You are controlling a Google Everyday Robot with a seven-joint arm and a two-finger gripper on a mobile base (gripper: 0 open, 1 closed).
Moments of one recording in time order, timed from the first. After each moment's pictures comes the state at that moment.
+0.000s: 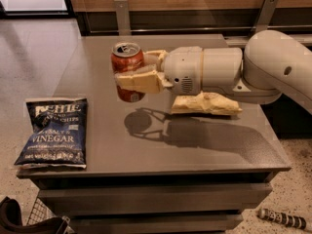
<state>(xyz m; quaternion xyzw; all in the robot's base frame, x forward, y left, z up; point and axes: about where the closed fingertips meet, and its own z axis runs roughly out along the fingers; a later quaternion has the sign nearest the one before) 0.501 0.046 0.963 -0.47 0.60 0.40 0.51</state>
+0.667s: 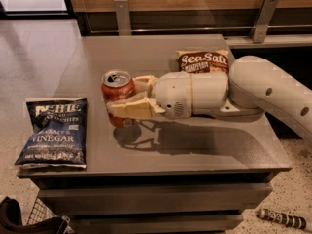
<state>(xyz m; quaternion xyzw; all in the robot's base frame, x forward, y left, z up) 0.468 0.066 0.919 -0.49 0.58 0.44 0.48</state>
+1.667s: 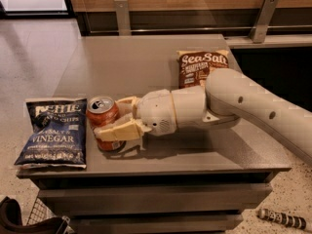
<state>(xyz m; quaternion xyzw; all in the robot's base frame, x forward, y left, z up) 0.440 0.098 0.875 -0.54 0.55 0.48 0.42</state>
